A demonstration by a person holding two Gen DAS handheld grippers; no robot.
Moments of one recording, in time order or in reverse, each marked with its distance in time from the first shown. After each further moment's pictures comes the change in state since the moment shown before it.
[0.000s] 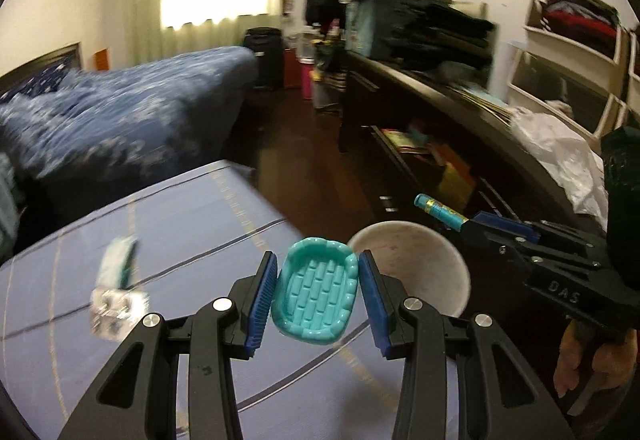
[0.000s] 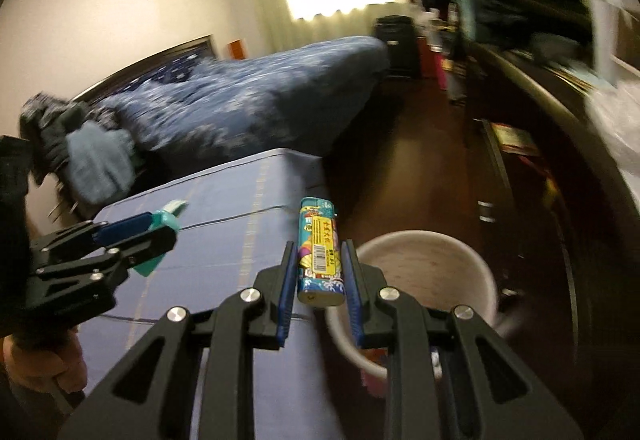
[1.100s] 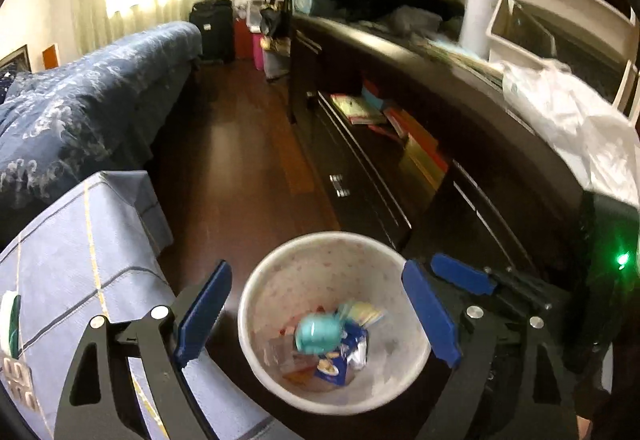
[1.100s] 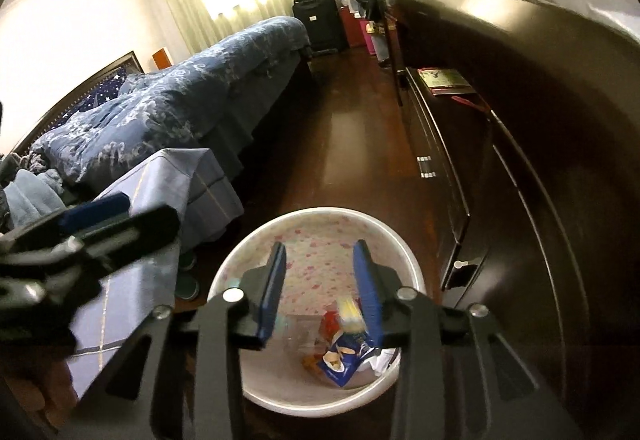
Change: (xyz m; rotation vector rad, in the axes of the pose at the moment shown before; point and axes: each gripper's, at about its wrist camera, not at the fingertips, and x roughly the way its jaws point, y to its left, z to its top) left arm 0.129 -0.092 0.038 0.061 0.114 -0.111; right arm 0.071 -0.113 -0.023 0.202 0.060 -0.154
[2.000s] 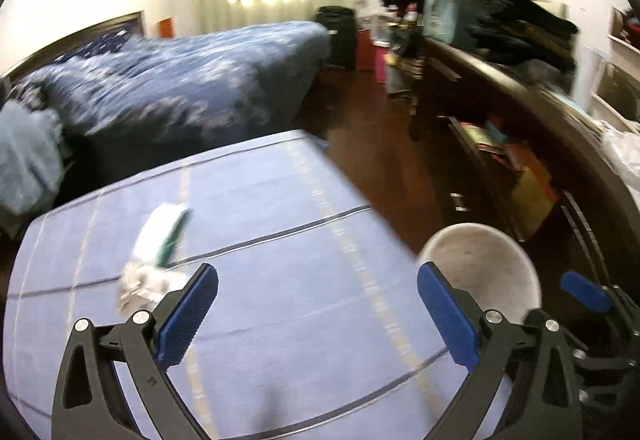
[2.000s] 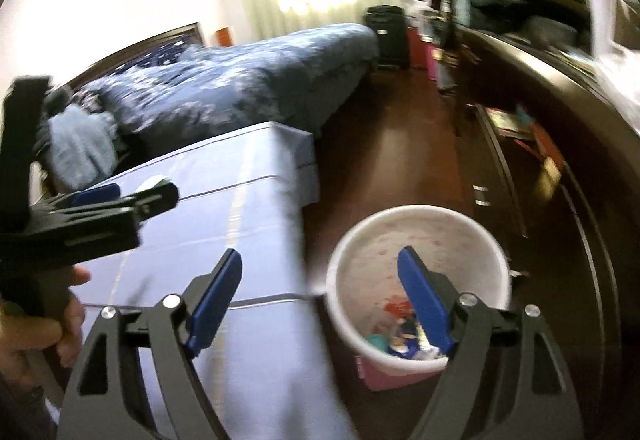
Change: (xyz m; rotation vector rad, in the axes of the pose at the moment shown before) left arm -0.101 0.131 -0.073 -0.240 -0.037 0.367; right arm -0.055 0.135 -0.039 -0.245 -0.025 0.118
